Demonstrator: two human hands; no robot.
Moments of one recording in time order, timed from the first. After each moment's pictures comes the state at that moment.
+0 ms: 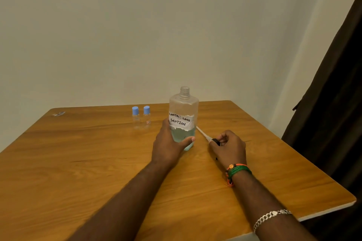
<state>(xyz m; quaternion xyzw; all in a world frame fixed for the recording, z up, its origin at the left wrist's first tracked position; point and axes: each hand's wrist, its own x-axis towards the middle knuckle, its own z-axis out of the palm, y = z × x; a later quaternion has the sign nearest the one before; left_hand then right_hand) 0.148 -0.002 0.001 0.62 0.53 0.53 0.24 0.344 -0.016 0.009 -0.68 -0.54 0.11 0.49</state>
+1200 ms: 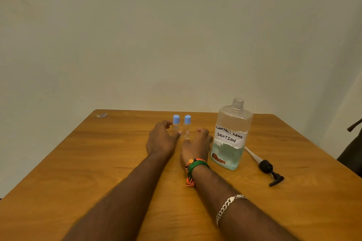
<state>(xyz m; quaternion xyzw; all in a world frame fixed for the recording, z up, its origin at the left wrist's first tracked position) 0.015 0.070 0.000 0.52 0.72 0.44 0.11 0.118 0.036 0.023 -0.66 -0.52 0.24 0.49</state>
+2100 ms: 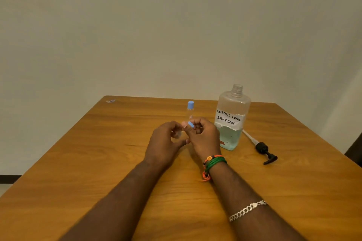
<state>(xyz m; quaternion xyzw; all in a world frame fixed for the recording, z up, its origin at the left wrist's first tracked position) 0.017 -0.042 0.006 0.63 0.59 0.49 0.15 0.150 -0.016 0.027 -0.43 -0.61 0.33 0.58</state>
